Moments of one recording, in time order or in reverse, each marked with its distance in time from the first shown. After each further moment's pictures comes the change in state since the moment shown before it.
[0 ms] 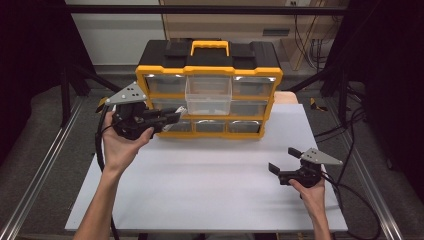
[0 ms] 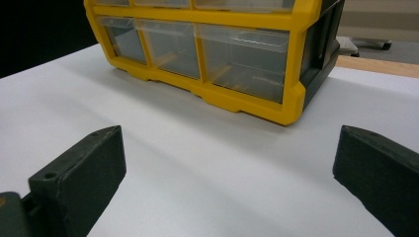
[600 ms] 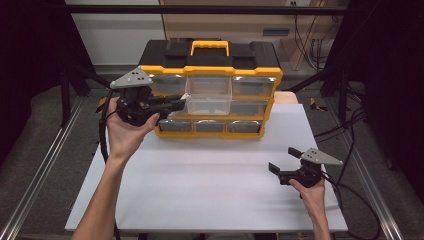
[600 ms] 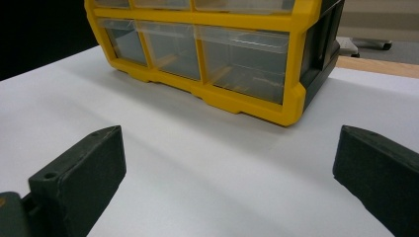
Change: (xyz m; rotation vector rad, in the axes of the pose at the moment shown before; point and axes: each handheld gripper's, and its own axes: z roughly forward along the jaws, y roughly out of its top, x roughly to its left) left arm 0.000 0.029 0.010 -0.002 0.021 0.011; right arm 0.000 0.000 0.000 -0.004 0.002 0.004
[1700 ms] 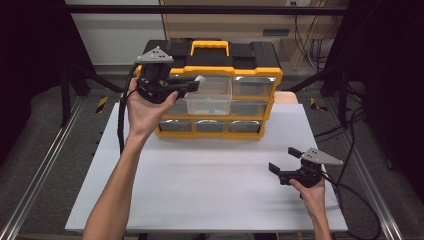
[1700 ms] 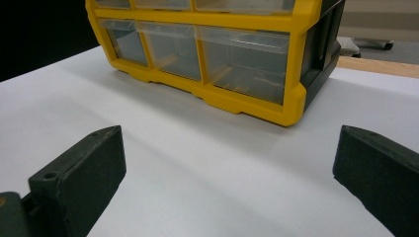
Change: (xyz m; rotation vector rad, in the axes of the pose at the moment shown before) left arm 0.014 0.034 0.041 0.007 0.041 -0.021; right arm -0.001 0.000 0.000 0.001 0.004 0.001
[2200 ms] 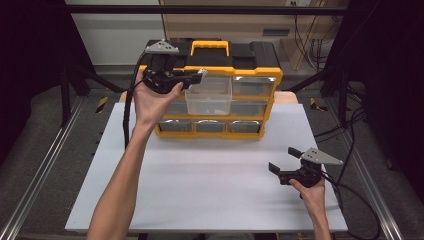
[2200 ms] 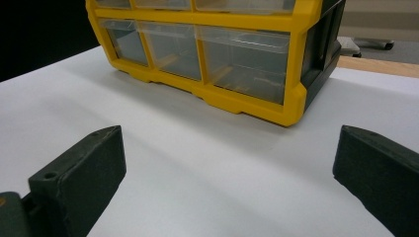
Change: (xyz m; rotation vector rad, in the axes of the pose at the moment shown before) left arm 0.012 0.010 0.019 0.007 0.024 -0.012; right arm 0.000 0.000 0.000 0.000 0.003 0.000
